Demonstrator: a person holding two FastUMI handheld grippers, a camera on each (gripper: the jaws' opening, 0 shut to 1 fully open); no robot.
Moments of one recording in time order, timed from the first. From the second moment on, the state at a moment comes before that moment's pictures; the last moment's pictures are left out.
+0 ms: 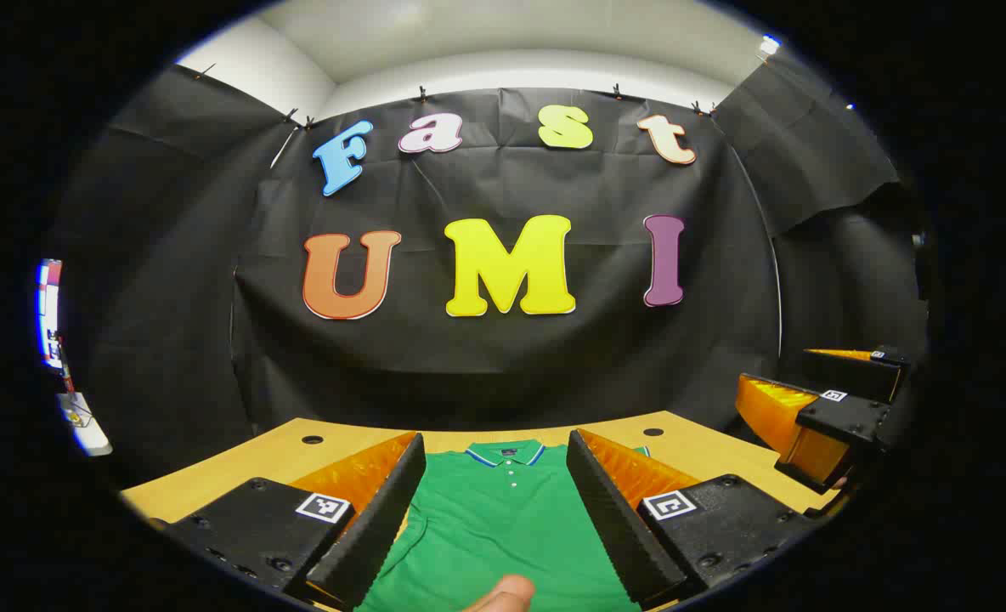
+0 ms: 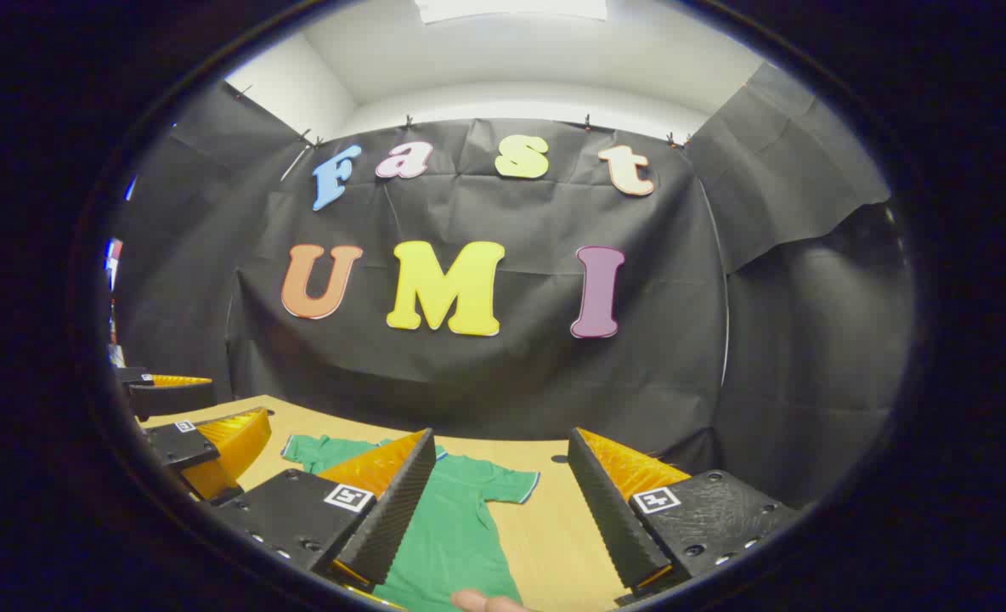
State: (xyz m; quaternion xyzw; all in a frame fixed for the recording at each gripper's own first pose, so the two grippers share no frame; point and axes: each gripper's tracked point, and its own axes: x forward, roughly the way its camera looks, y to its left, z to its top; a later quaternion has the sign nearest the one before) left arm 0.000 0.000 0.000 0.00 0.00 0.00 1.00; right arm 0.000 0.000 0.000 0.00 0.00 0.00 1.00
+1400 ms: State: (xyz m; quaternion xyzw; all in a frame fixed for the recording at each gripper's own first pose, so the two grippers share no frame) left arm 0.044 0.036 -0.046 -0.01 0.05 0.02 1.00; right arm 0.118 0.012 -0.058 -0.04 0.04 -0.01 1.00
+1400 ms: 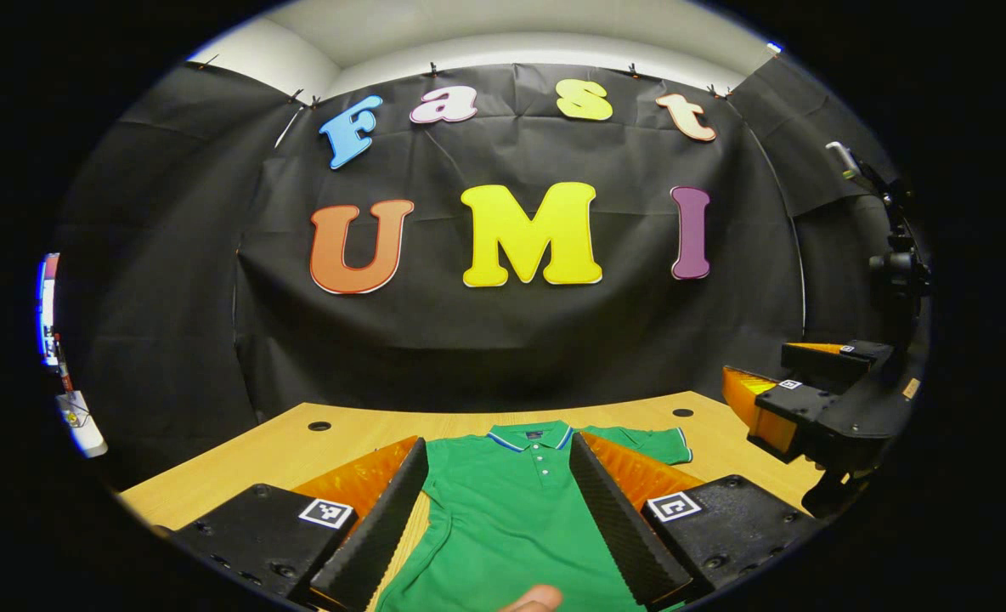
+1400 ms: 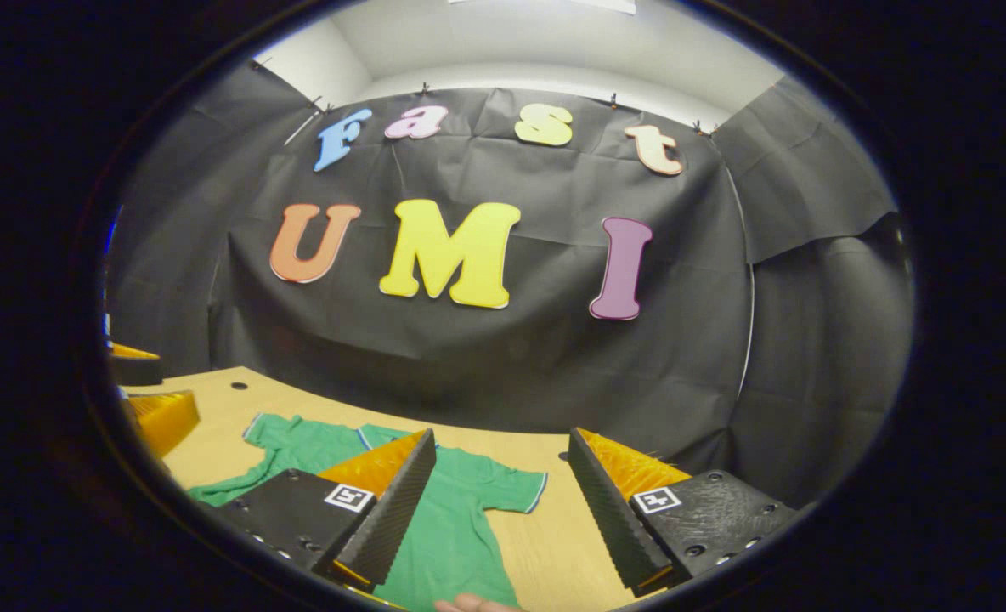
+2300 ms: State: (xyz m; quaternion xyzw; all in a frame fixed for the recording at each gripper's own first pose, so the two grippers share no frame) left arm 0.075 0.070 -0.094 0.00 0.09 0.05 0.99; right arm 0.328 -0.075 -0.244 -0.04 0.20 -0.16 0.97
